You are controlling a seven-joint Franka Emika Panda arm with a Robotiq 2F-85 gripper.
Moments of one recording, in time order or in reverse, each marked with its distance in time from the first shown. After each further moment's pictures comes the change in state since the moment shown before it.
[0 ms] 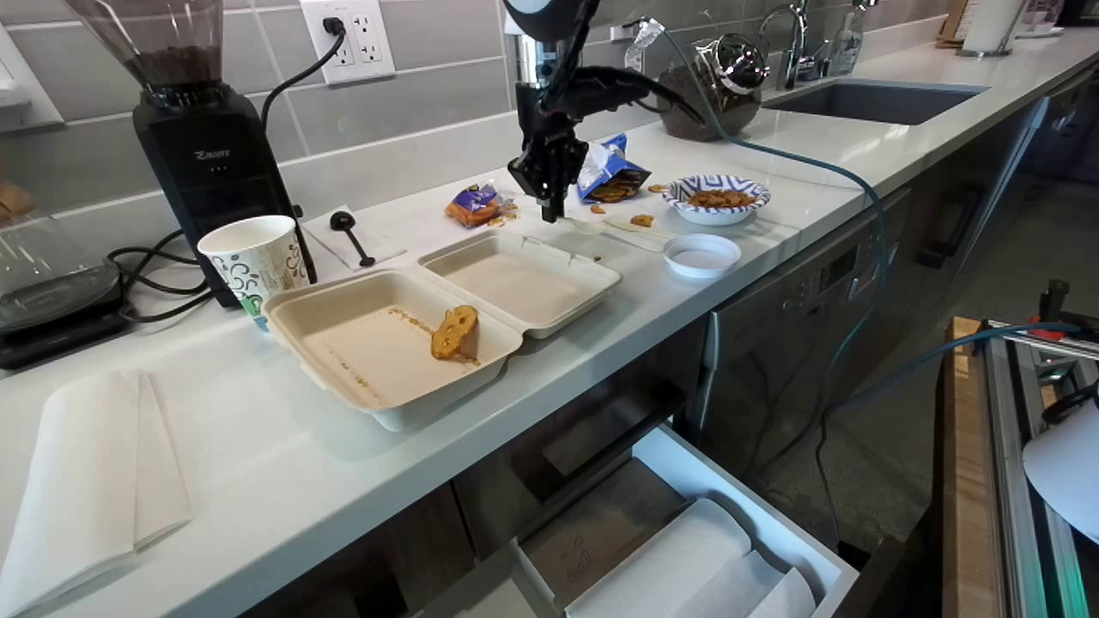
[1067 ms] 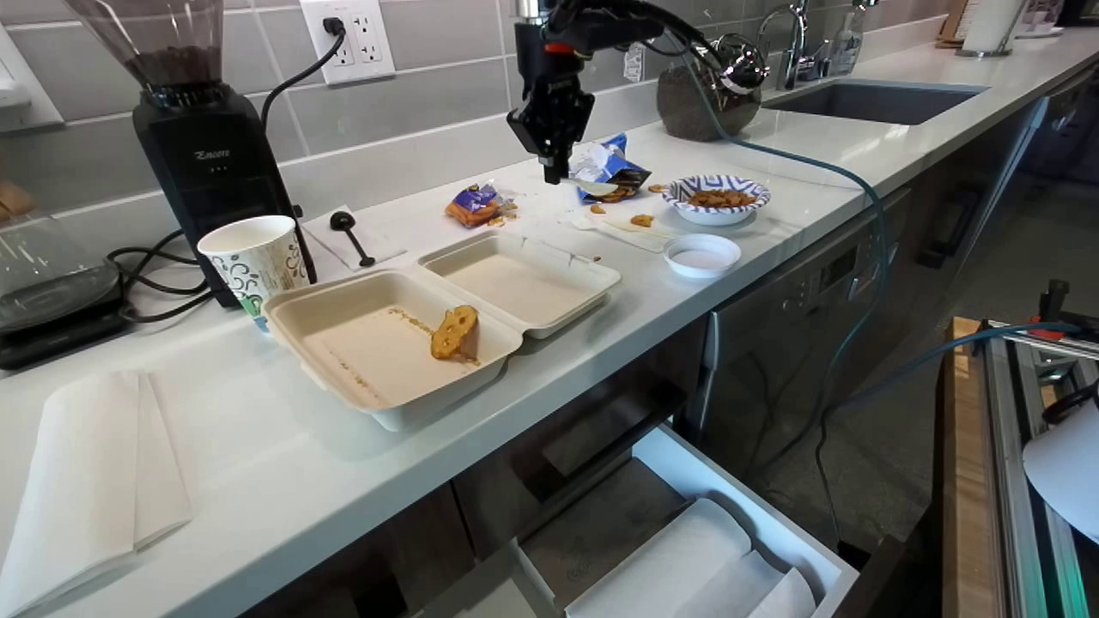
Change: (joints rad) arm 0.036 -0.149 -0.009 -0.039 -0.027 -0.106 0.021
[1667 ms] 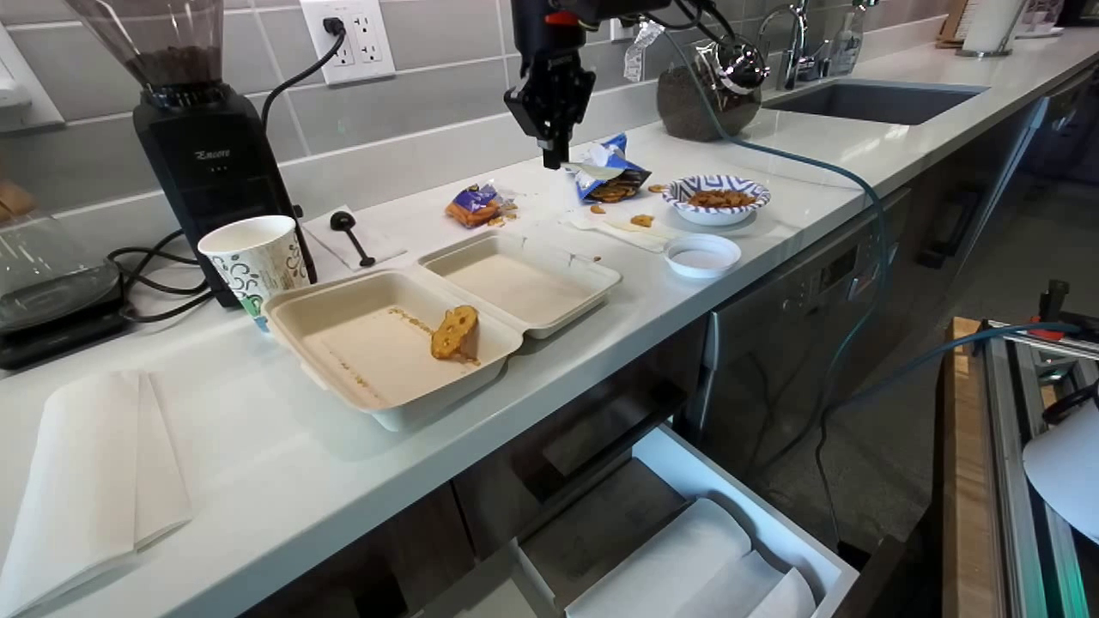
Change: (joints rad) arm 0.064 -0.086 -0.023 -0.039 -0.031 -0.040 0.016
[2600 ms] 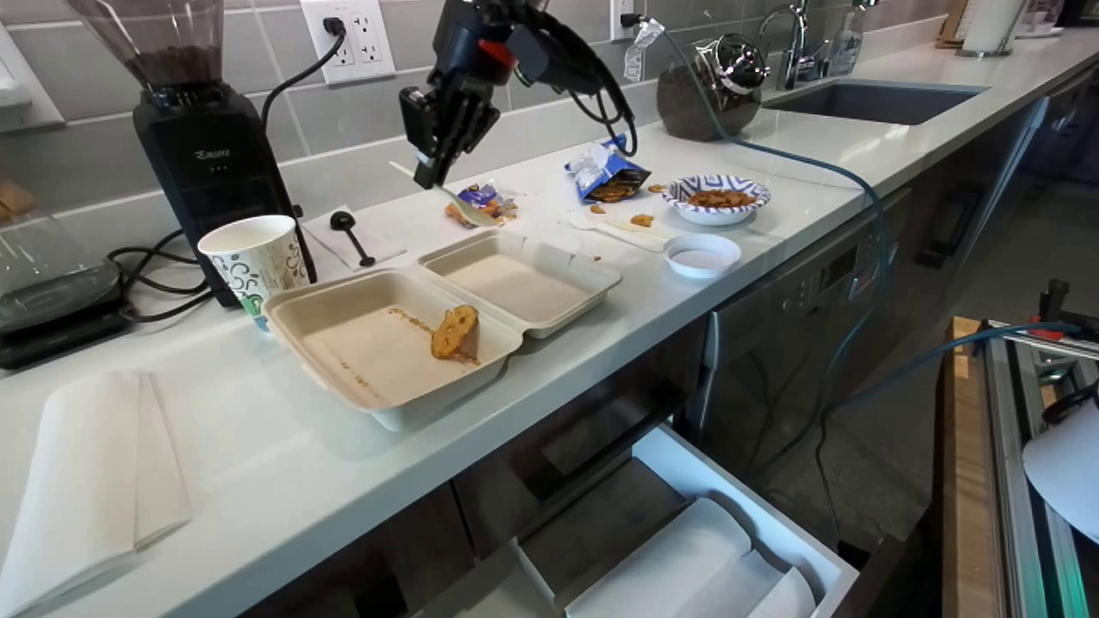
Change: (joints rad) arm 0.039 0.030 0.138 -0.115 0.620 0.541 -0.529
